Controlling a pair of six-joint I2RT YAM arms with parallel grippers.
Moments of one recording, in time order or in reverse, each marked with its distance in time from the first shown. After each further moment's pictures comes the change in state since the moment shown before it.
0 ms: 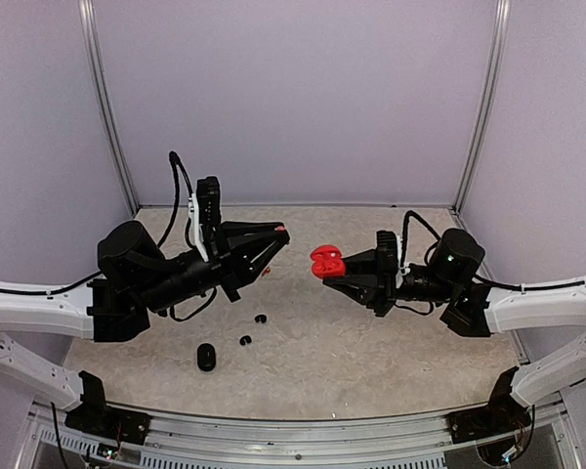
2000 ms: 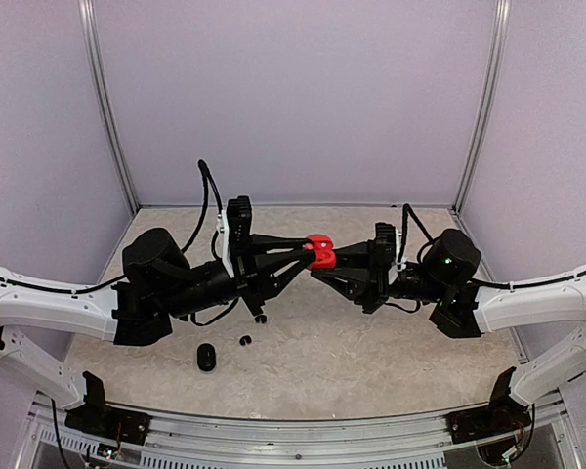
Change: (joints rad) left arm -0.036 0.134 0.031 0.098 0.083 0.122; right arm 0.078 0.075 0.053 0.166 0.042 0.065
